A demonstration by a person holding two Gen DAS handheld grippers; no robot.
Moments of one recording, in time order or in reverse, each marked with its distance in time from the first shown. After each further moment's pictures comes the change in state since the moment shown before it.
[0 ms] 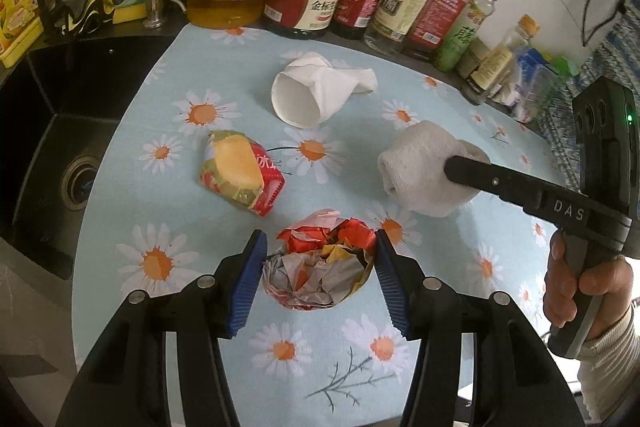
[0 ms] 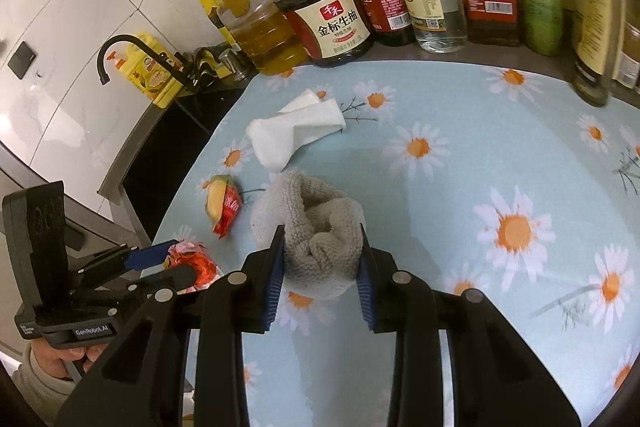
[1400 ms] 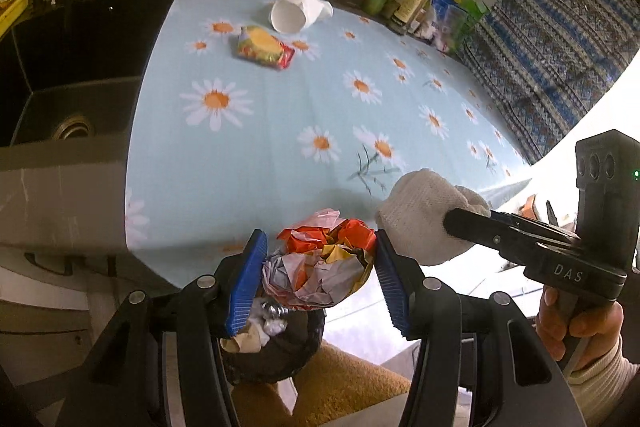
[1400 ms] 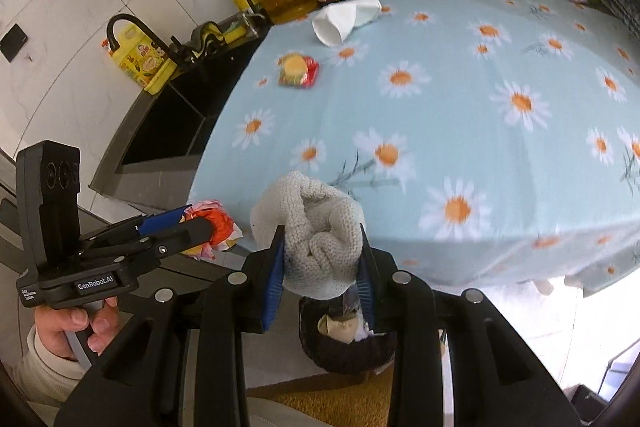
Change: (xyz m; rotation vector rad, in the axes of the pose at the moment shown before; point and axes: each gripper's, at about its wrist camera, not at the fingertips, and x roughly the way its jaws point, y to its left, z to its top) left arm -0.082 0.081 -0.124 0.173 0.080 -0.243; right arm -0.032 0.168 -0.191 0.202 -0.075 -0.186
